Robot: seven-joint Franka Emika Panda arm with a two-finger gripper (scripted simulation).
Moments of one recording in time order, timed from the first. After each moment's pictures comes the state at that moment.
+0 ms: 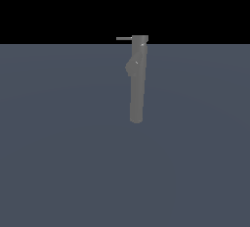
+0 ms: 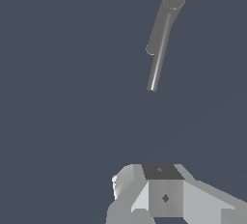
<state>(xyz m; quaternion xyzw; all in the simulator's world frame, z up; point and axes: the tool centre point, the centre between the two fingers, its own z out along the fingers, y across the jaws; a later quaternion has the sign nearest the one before) -0.249 0.018 0.484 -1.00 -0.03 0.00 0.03</state>
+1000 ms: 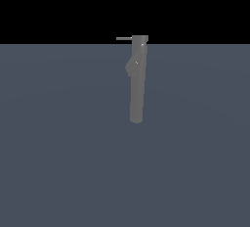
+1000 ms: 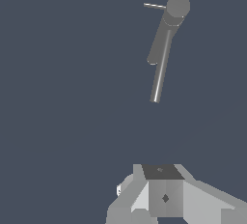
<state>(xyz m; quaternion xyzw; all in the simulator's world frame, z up) -0.231 0.028 0.495 -1.00 -0.02 -0.02 0.03</state>
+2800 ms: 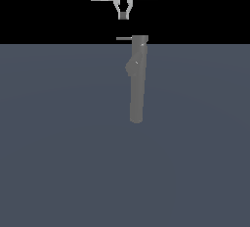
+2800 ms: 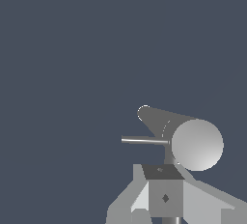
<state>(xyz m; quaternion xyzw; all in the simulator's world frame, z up) 0.023 0.004 0.359 -1.00 0.06 0.00 0.01</state>
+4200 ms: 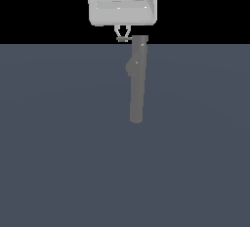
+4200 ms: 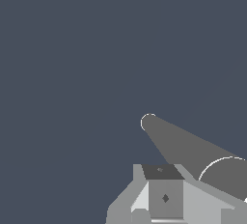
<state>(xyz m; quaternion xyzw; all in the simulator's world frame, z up) 0.047 0.007 0.301 -1.00 0.08 0.00 0.00</state>
